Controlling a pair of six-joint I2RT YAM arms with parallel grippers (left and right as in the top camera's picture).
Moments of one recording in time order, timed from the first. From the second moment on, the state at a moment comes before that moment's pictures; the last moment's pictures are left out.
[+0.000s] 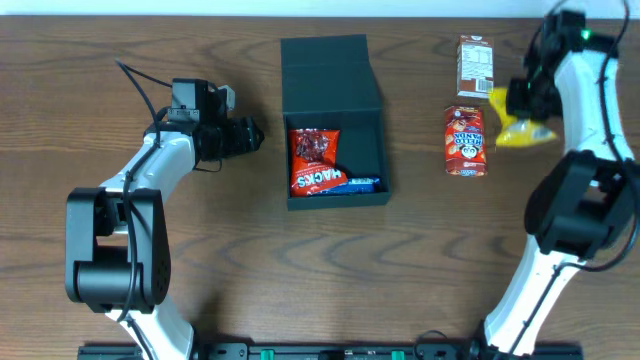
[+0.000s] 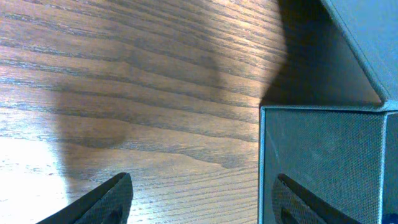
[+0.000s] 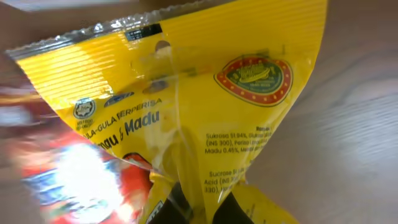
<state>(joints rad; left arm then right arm) -0.05 1.88 1.14 -0.34 0.42 -0.28 -0.19 2.23 2.11 -1.28 0.12 0.01</state>
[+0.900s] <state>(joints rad) -0.01 1.88 1.14 -0.32 0.42 -0.28 0.48 2.19 2.05 -1.34 -0.04 0.48</state>
